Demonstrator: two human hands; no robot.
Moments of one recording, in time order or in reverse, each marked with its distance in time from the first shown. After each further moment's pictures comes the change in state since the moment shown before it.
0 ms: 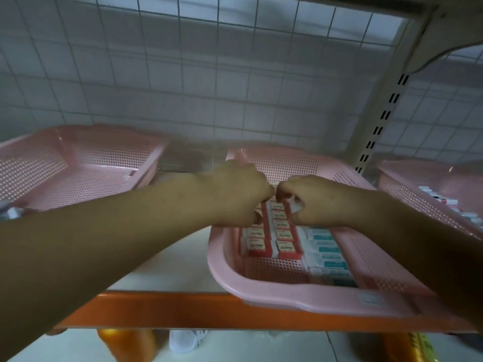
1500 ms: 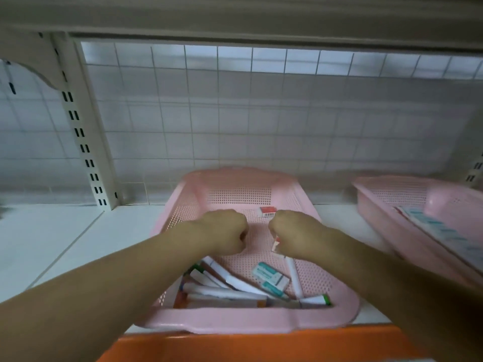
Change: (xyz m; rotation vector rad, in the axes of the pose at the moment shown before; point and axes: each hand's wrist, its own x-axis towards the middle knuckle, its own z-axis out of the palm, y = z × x) left_hand -0.182 -0.221 0.105 -0.305 -0.181 -0.202; right_hand 0.155 -0.263 0.011 -0.108 0.106 0.098
